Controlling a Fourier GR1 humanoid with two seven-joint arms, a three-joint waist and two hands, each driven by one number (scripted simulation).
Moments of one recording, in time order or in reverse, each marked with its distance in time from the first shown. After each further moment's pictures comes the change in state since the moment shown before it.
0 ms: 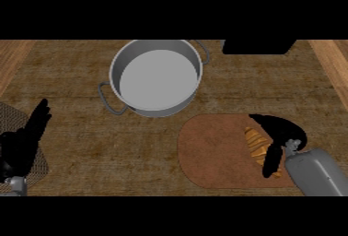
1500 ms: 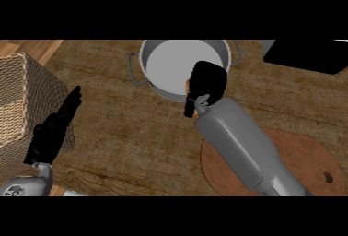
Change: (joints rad) left arm -0.102 -0.080 -0.090 -0.046 -0.080 -0.082 0.023; right arm -0.563 0.378 0.103 0.294 0.275 -0.449 0.461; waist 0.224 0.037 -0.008
